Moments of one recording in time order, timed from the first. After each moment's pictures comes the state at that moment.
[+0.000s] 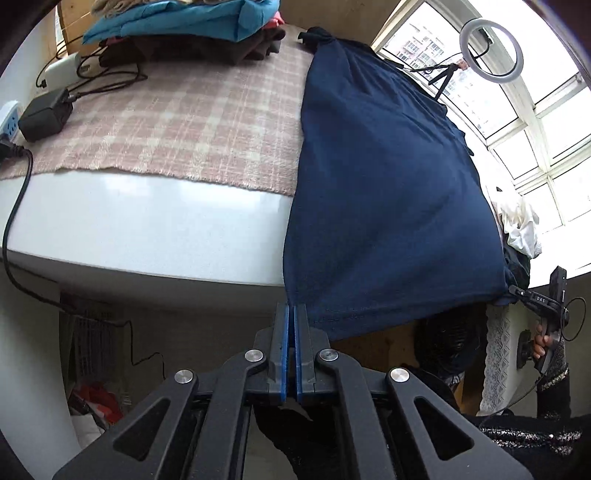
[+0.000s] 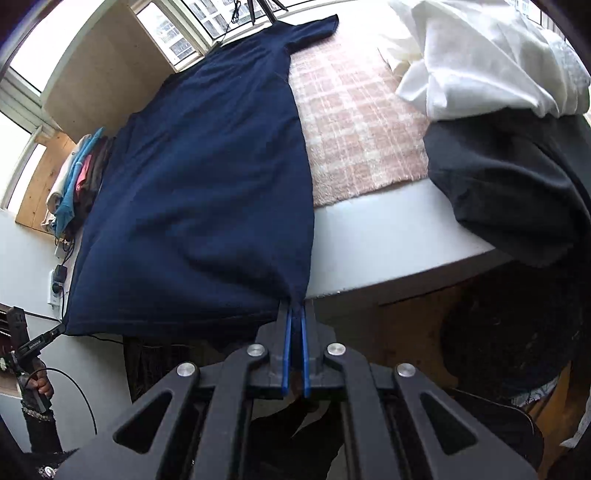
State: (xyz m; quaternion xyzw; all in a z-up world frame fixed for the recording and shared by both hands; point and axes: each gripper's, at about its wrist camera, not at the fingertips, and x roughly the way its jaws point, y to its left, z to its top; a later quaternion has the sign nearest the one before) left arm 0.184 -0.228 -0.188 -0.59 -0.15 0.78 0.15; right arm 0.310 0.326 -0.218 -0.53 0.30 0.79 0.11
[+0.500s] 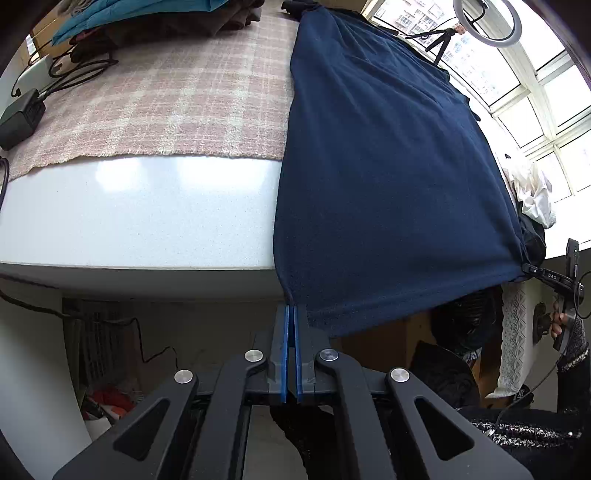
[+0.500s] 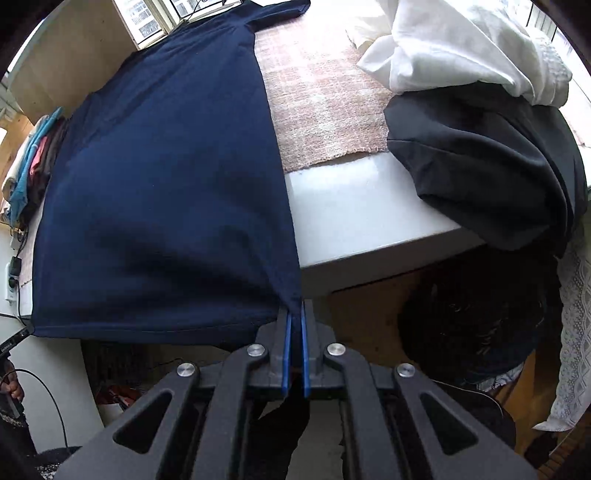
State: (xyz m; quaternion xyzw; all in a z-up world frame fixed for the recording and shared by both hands) left arm 0.180 -0.198 -0.214 -0.63 -0.09 0.76 0.17; right arm 0.298 0.316 -0.224 -0.58 0.22 0.76 0.18
